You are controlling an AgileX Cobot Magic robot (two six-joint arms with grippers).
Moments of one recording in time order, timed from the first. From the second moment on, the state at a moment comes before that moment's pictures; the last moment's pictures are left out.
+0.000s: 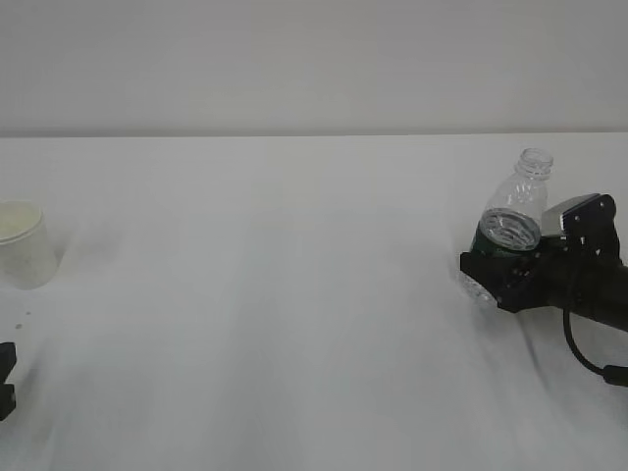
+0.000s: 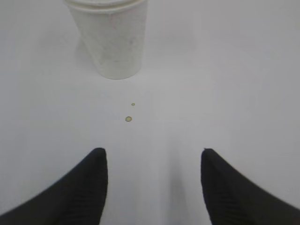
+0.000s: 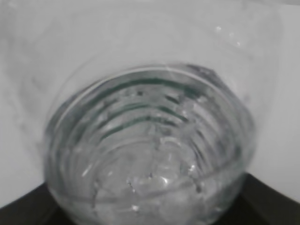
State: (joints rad) left arm -0.32 1.71 0.00 -0.34 -1.15 -0.02; right arm -0.16 2.17 -0.73 -0.84 -1.07 0.24
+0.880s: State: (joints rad) left arm -0.32 1.71 0.00 -0.33 -1.15 -0.02; right arm -0.16 2.15 -0.73 -0.87 -1.05 0.33
